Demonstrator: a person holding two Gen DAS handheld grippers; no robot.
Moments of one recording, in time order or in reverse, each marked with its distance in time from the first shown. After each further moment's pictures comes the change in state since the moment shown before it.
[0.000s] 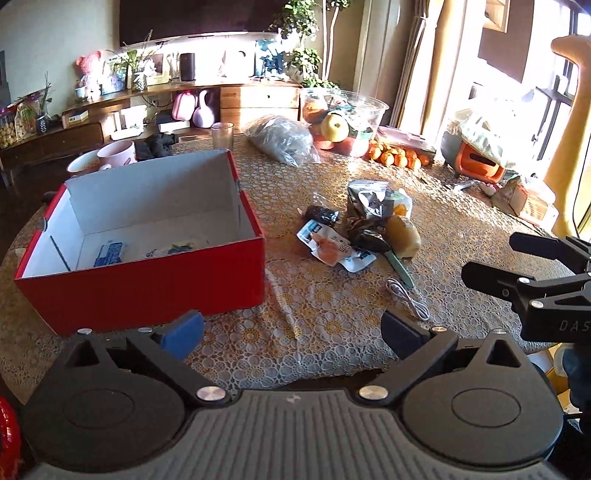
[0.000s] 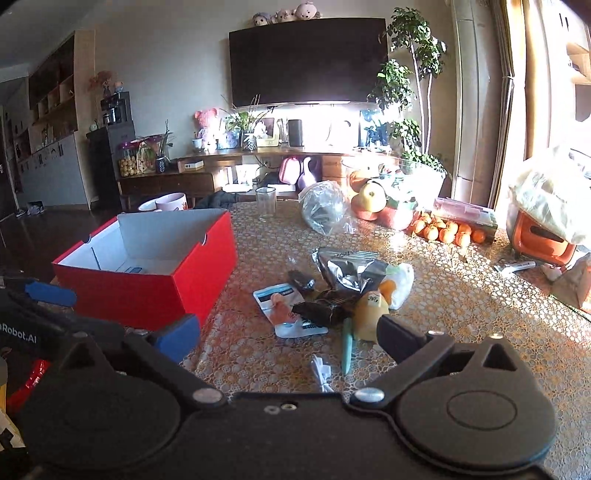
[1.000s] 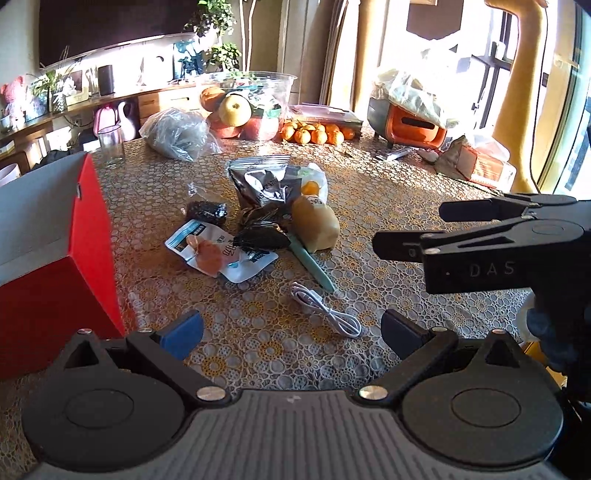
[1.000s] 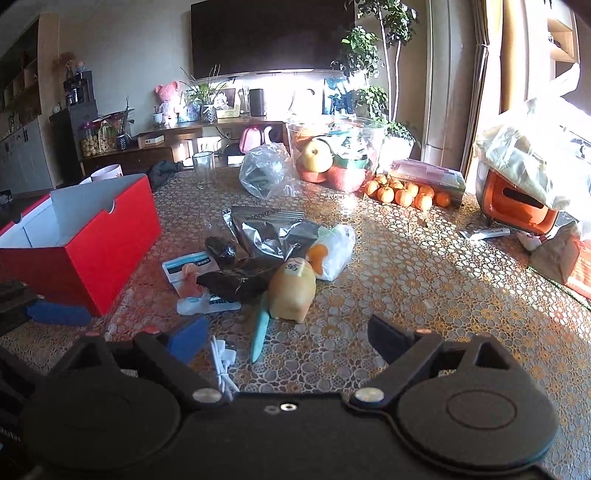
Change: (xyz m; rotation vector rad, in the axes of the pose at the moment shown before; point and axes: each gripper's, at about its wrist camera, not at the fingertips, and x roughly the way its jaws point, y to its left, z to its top) left arm 0.102 -0.089 -0.004 0.154 -0.007 -0.163; right arm 0.063 -0.077 -0.016 0.022 0.100 -0.091
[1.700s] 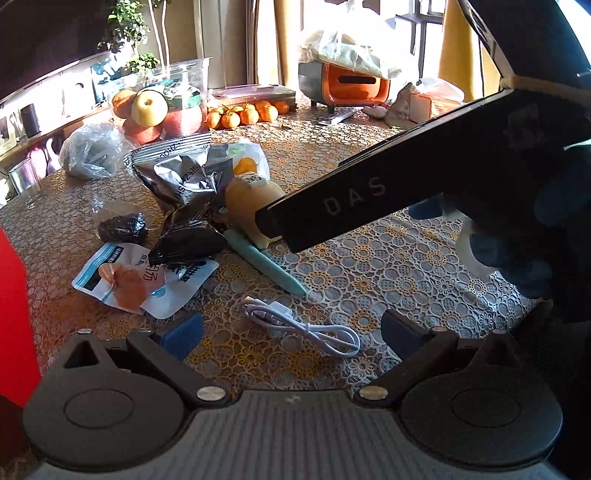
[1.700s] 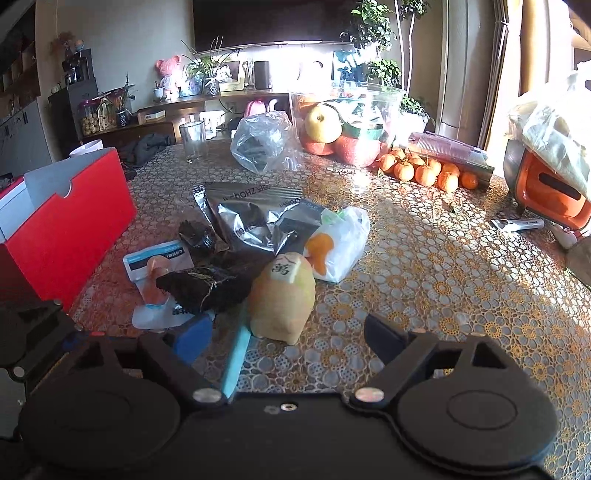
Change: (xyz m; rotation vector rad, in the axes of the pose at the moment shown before) left arm 0.080 -0.013 -0.002 0.235 0.017 -0.134; right arm 0.082 -0.014 0.013 -0.015 0.088 0.031
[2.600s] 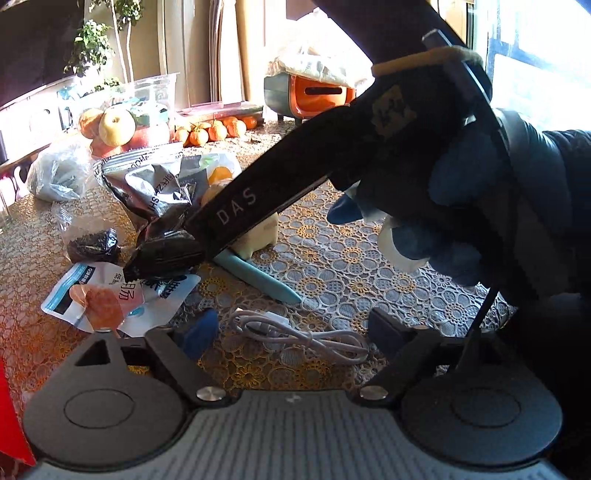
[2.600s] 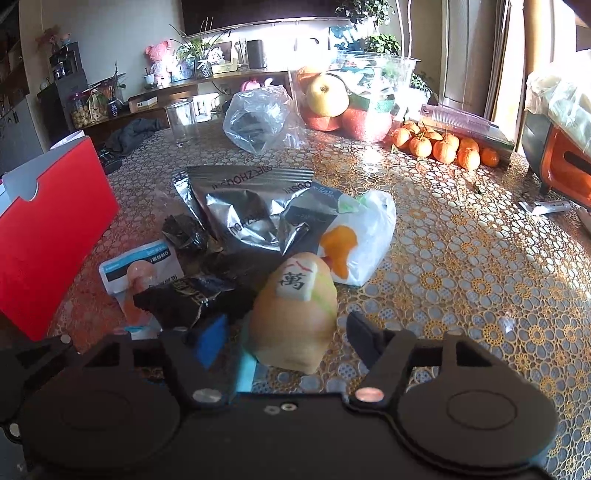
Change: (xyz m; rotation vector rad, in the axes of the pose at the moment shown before) left arm 0.013 0.010 -0.013 0.077 -0.082 -0.097; right arm 0.050 0.003 0.013 0.046 0.071 0.008
